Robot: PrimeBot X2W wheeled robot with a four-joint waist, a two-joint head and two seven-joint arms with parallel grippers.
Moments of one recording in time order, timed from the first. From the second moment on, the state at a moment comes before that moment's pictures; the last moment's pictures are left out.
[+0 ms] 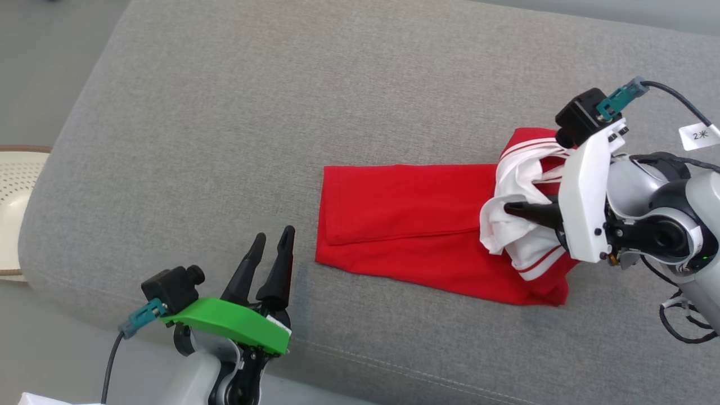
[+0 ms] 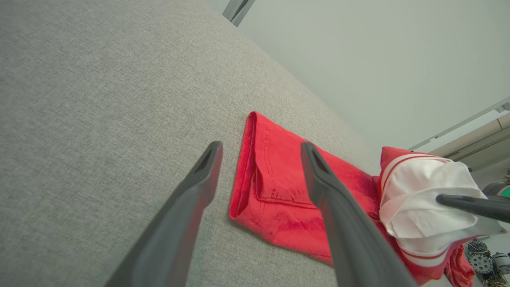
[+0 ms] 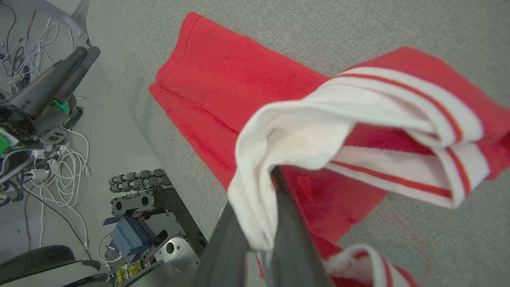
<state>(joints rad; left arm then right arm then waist) -0.21 0.07 -0.46 0.28 -0.97 -0.13 -0.25 -0.55 -0.60 0.62 -0.07 0.96 0.01 0.96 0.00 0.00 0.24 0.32</state>
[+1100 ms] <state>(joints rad) -0.21 0.05 -0.46 0.23 -0.96 -0.13 -0.25 -0.62 -0.38 0.71 0.09 0.92 -0.07 0.97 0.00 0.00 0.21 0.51</state>
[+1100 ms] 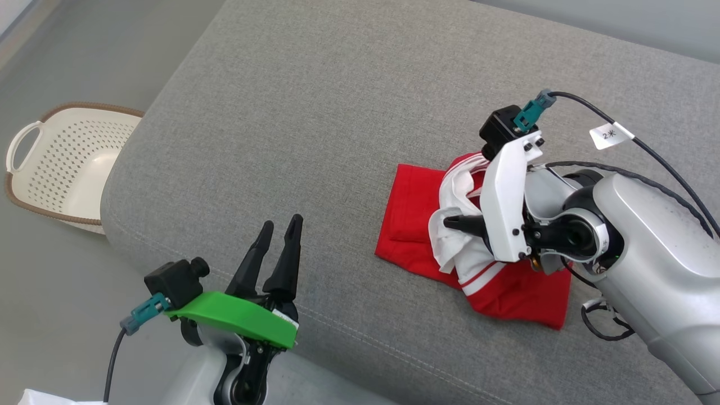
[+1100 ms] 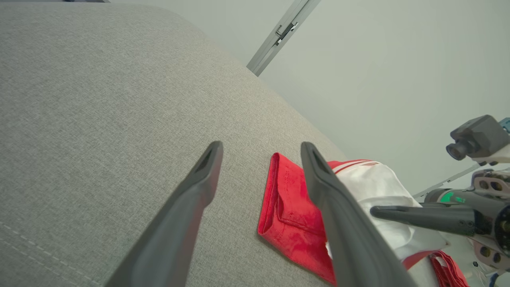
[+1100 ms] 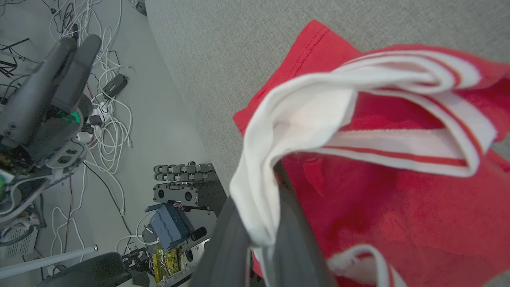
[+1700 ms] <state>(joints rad) -0.20 0.05 -0.44 0.21 -0.96 -0.13 -0.25 -0.66 -0.30 0.73 0.19 0.88 -0.07 0.90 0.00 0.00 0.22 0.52</state>
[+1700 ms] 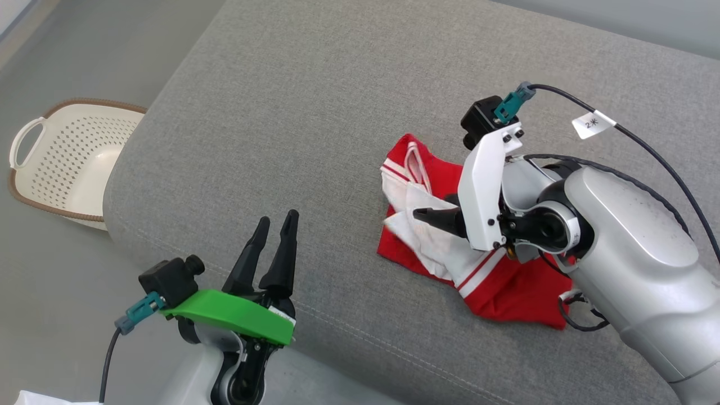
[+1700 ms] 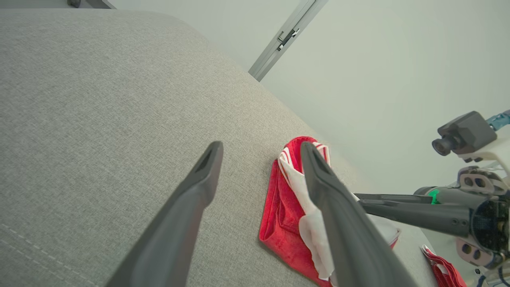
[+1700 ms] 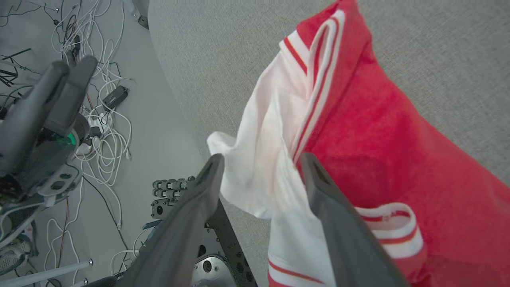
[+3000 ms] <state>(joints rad) -0.26 0.12 -0.53 0.13 -0.77 -0.13 -0.21 -0.44 -0.40 0.48 -0.02 0.67 -0.09 0.25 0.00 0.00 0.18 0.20</state>
